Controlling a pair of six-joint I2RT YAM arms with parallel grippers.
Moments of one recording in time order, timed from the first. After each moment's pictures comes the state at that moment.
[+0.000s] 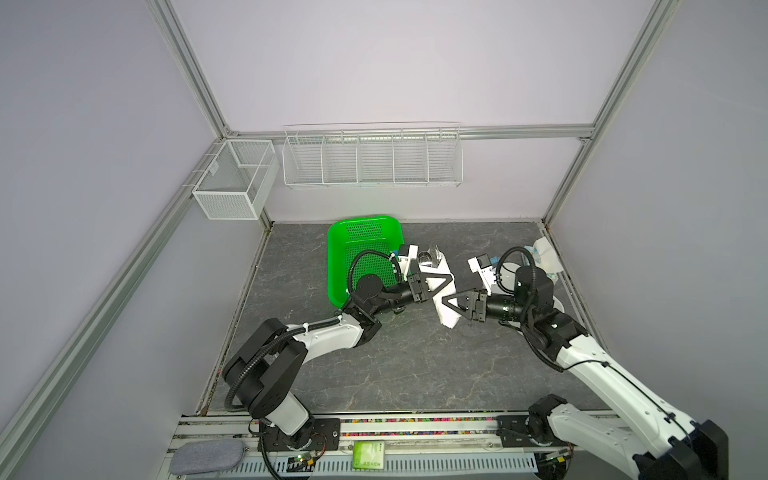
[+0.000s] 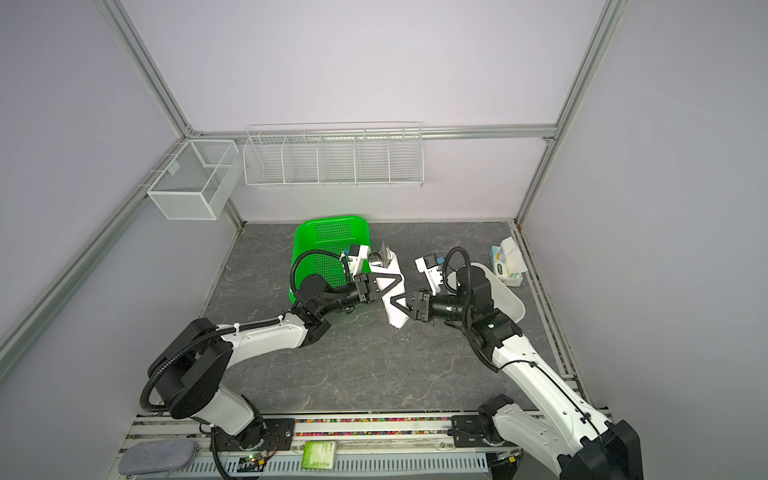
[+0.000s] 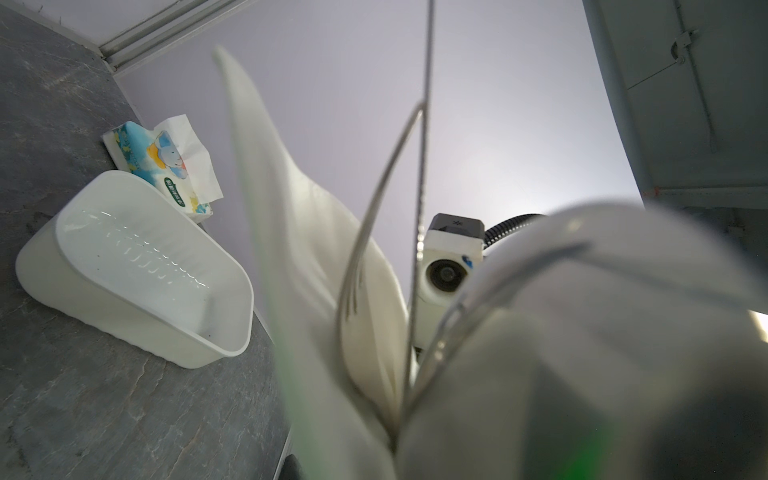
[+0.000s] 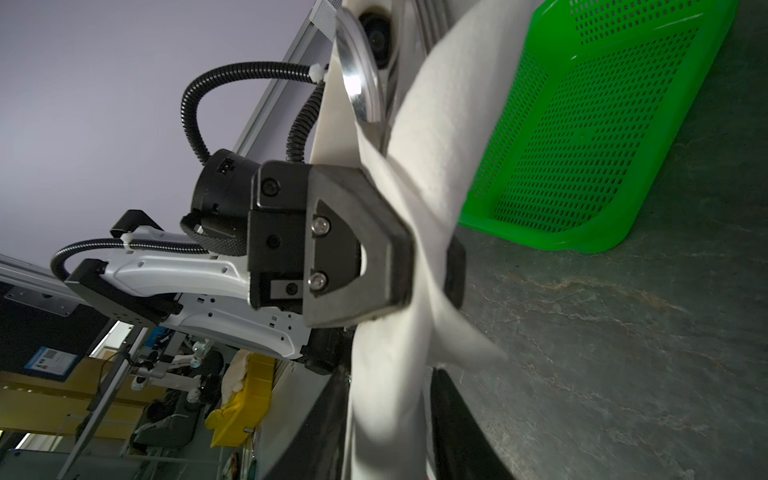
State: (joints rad) left arm -0.79 1.59 0.80 1.06 0.62 -1.26; right arm 0.46 0.99 0.77 -0.11 -0.81 0.64
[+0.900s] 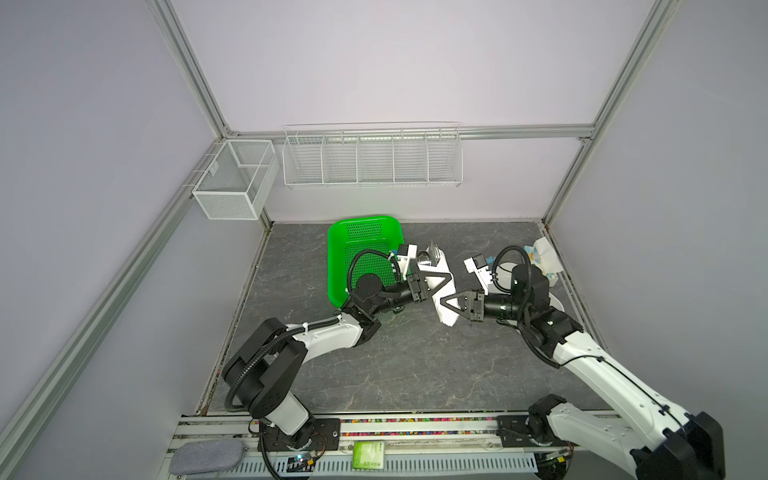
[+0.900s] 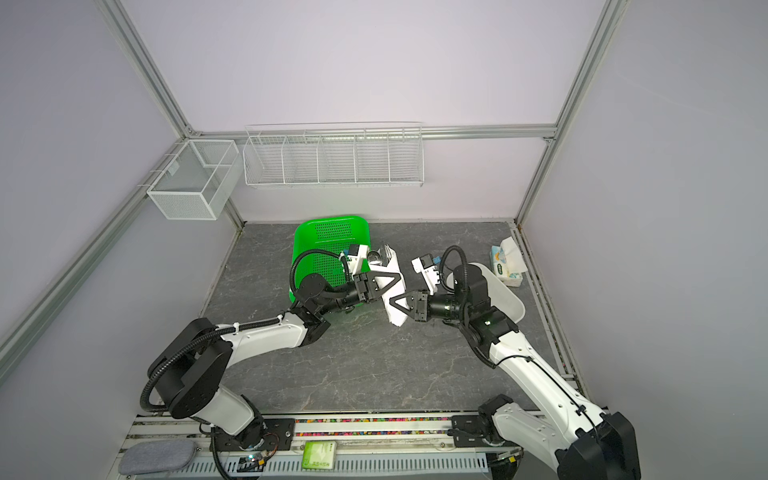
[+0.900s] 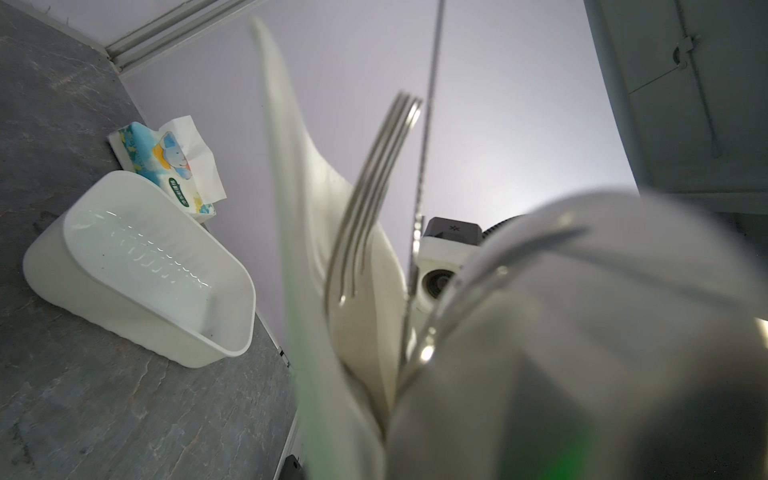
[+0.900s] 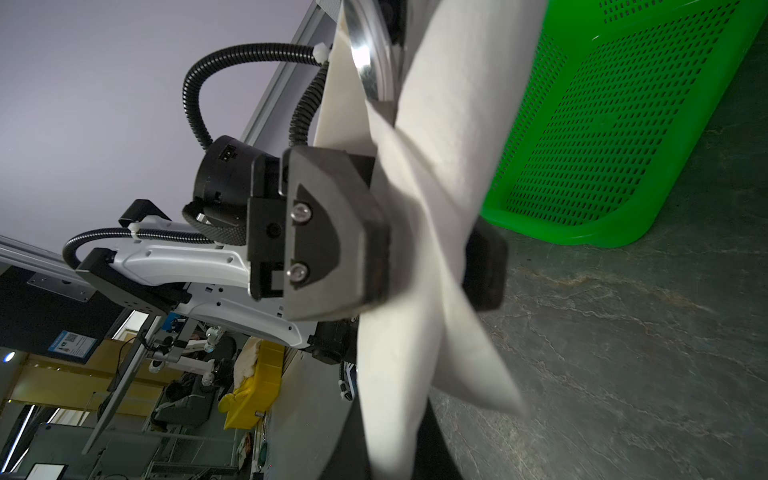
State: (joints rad) left arm -0.79 1.59 0.80 1.06 0.62 -1.28; right arm 0.46 1.02 0.77 -0.08 -0.85 0.65
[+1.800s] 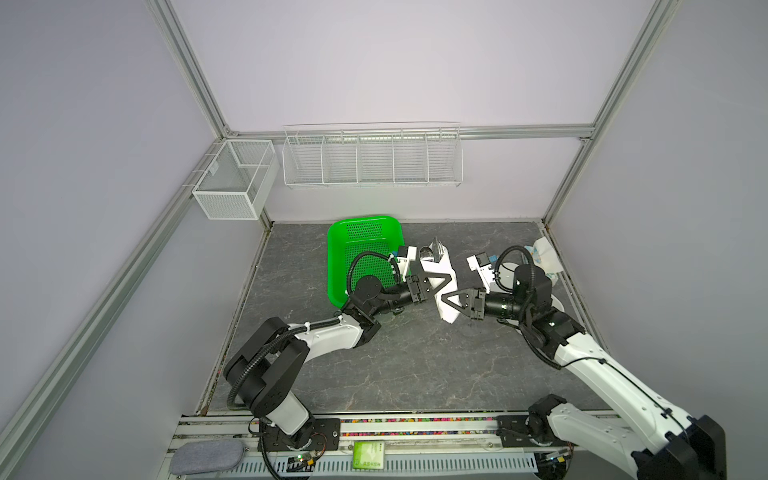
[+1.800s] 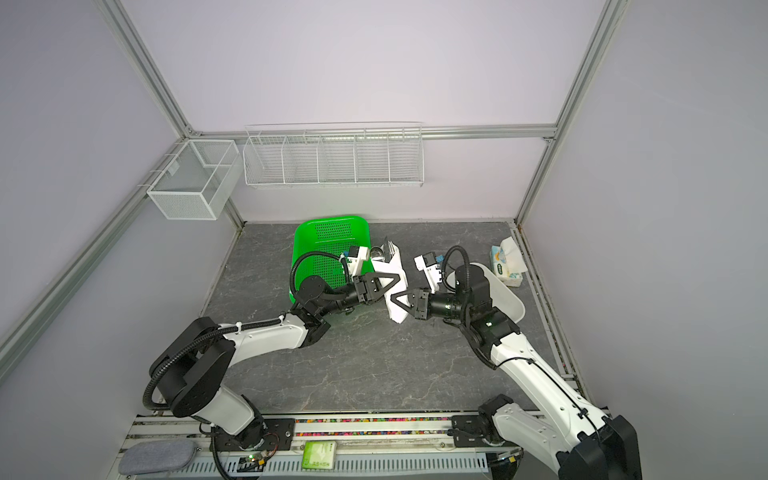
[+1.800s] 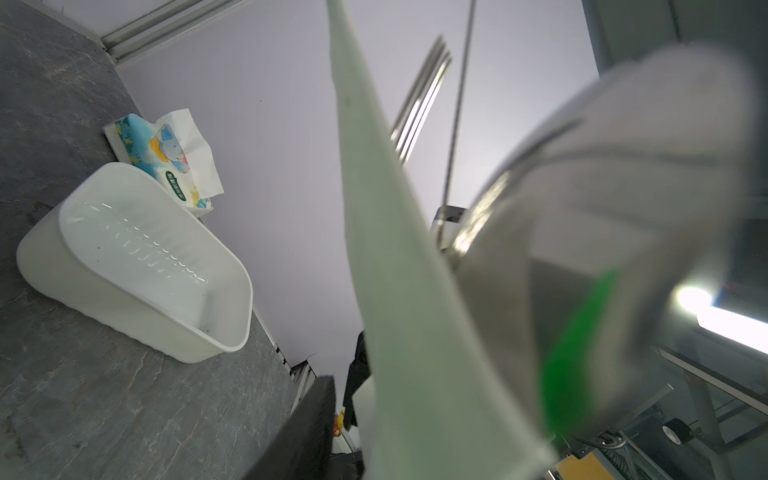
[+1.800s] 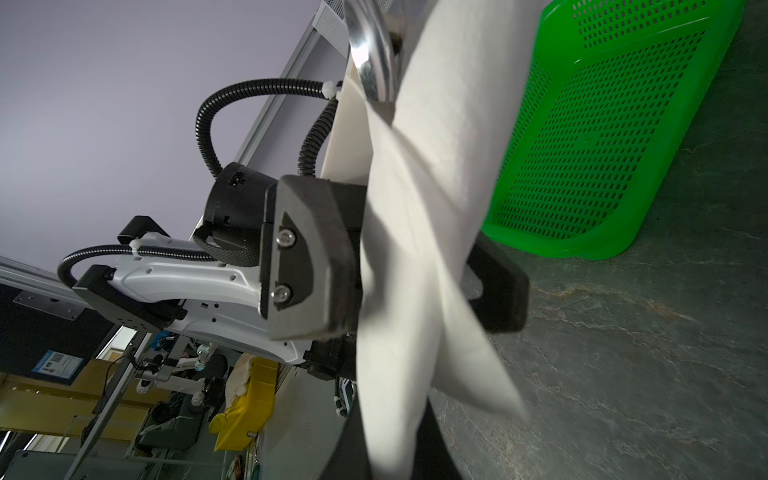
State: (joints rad) left arm -0.79 1.60 0.79 1.09 0.63 -1.29; right arm 0.46 1.01 0.77 -0.06 -0.81 0.67
